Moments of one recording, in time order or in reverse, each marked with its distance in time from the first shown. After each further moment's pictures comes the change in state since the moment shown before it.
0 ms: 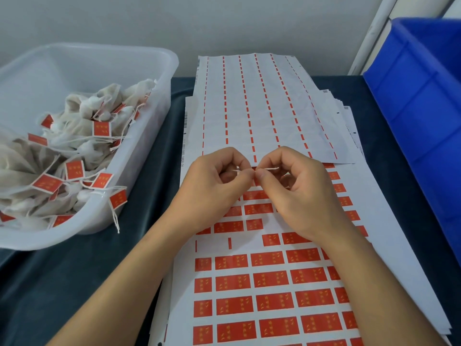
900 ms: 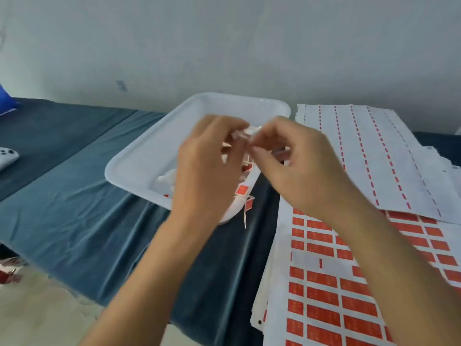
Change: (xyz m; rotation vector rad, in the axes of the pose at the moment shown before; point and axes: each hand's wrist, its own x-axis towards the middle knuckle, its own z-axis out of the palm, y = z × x) left_hand -0.071 0.062 -0.144 0.418 0.787 0.329; right_hand 0.052 -0.160 0.071 0.117 -0.168 -0.374
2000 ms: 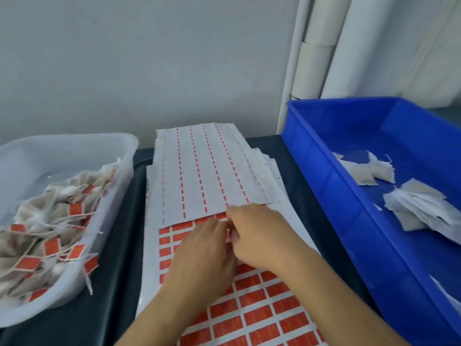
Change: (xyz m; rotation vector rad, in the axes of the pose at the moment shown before) left_hand -0.094 0.083 0.144 0.122 -0.798 0.153; right_hand -0.109 0.043 -0.115 -0.752 -0.253 0.582
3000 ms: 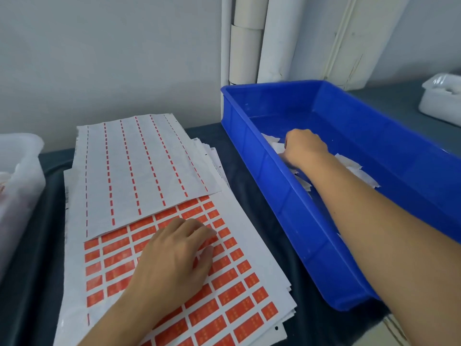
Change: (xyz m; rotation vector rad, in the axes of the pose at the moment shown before) left_hand 0.014 0.023 0.039 0.052 -0.232 0.250; right_hand 0.024 0.218 -0.092 -0.248 0.200 0.793
